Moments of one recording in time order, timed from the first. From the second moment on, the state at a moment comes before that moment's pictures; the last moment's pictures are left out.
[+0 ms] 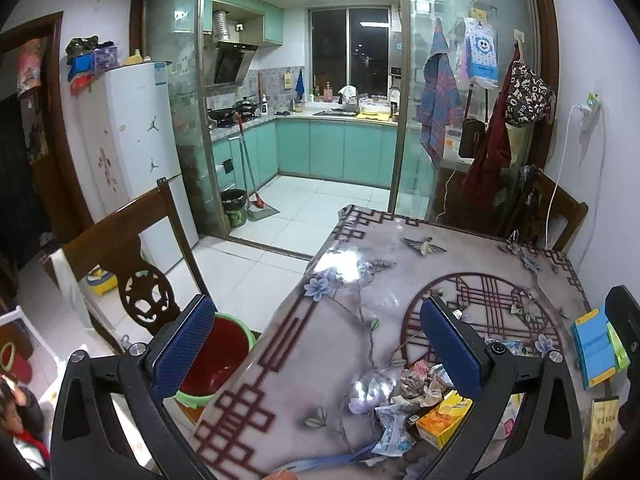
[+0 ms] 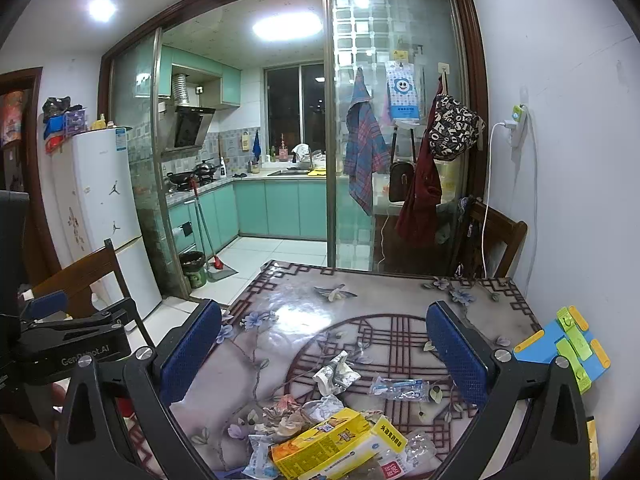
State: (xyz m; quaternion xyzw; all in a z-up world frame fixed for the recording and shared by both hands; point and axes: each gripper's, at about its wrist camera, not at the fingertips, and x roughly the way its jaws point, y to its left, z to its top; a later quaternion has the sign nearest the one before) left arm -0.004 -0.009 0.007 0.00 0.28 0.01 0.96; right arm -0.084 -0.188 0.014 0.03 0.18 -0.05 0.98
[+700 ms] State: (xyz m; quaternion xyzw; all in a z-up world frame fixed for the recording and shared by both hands) left arm -0.003 -0.015 0.010 0.00 0.28 0.02 0.96; right arm -0.083 -0.191 0.016 0.03 0.18 -0.05 0.98
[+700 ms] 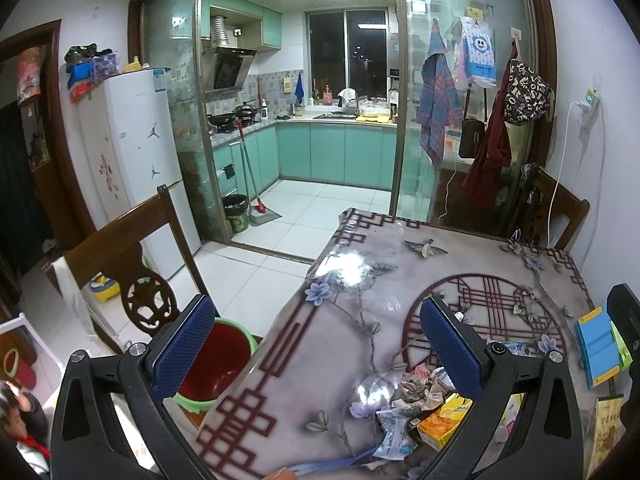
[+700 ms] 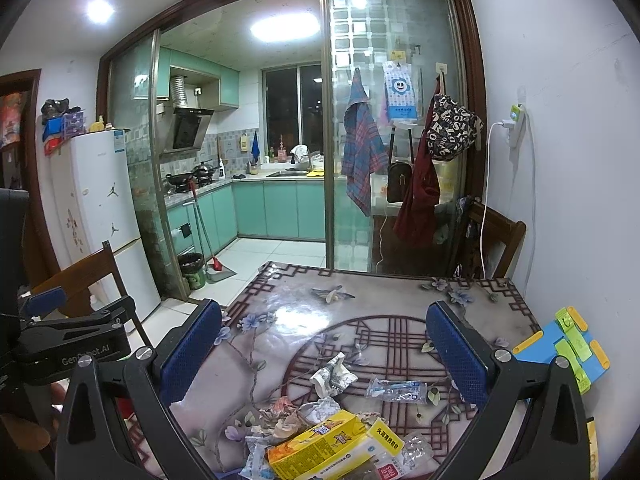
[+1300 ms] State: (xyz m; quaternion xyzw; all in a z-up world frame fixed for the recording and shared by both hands) left arm -0.002 -0.015 0.010 0.00 0.28 0.02 0.96; right arm -0.082 -0.202 0.019 0.04 0.18 -0.06 0.98
